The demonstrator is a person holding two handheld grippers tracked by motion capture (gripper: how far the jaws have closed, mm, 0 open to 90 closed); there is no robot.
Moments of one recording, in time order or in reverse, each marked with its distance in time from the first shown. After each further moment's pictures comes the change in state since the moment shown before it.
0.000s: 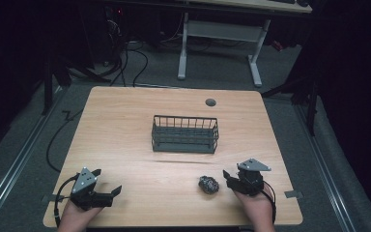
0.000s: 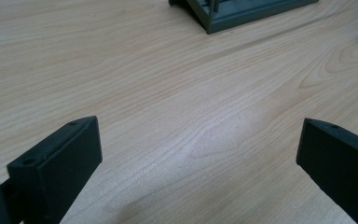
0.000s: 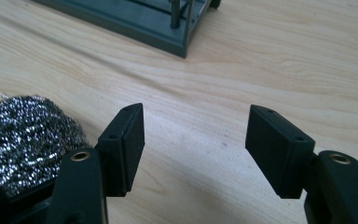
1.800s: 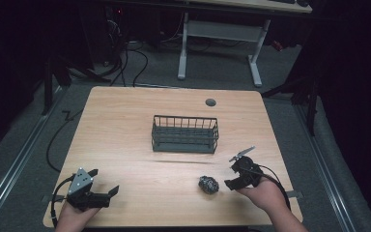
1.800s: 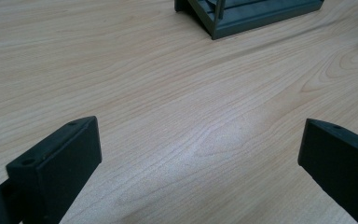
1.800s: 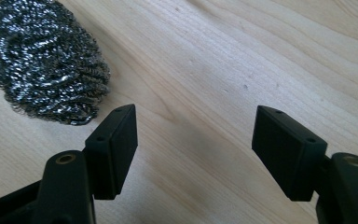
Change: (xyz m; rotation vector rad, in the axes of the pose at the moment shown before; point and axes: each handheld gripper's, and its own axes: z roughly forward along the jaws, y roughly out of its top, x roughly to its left) left arm 0.003 -0.002 -0.007 -0.009 0.014 -0.006; right arm -0.005 0.041 0.006 0.494 0.122 -0.178
